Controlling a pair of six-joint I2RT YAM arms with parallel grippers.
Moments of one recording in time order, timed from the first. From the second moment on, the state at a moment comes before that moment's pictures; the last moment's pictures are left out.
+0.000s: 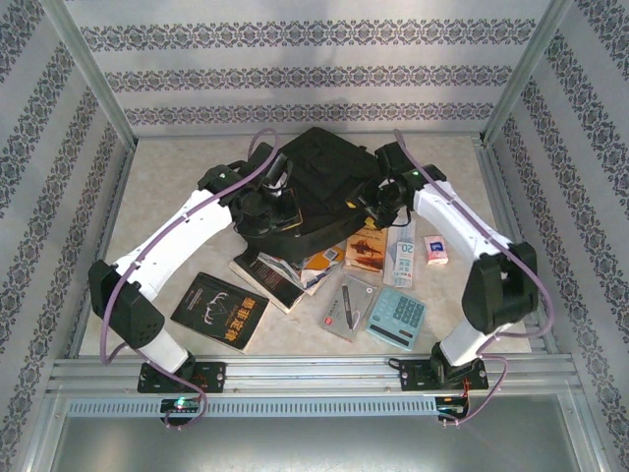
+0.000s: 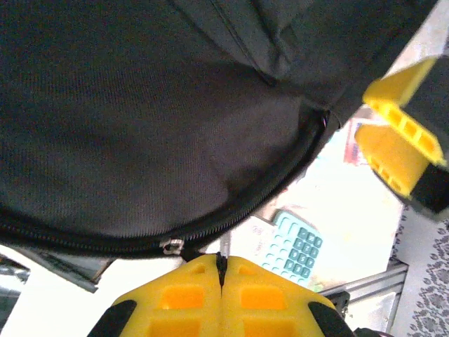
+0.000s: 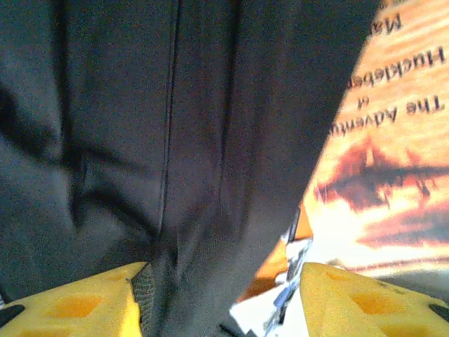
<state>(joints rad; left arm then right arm) -0.60 1.62 1.65 -1.06 0.22 -0.87 0.35 1.60 1.39 -0.86 -0.30 1.07</state>
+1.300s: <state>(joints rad) -0.65 1.55 1.52 -1.03 0.14 -0.88 0.51 1.62 1.30 -0.75 -0.38 1.23</state>
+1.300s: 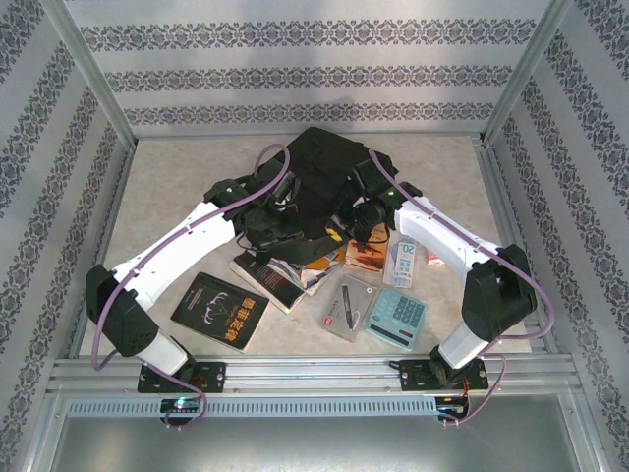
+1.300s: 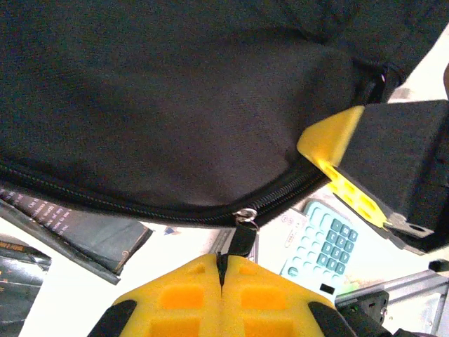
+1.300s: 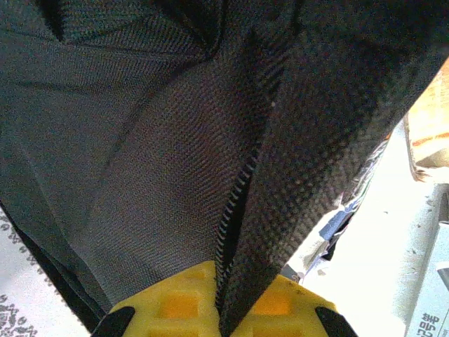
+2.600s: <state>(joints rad) -0.44 1.38 1.27 -0.99 0.14 -0.84 0.44 1.70 1.46 -0.86 -0.37 0.83</state>
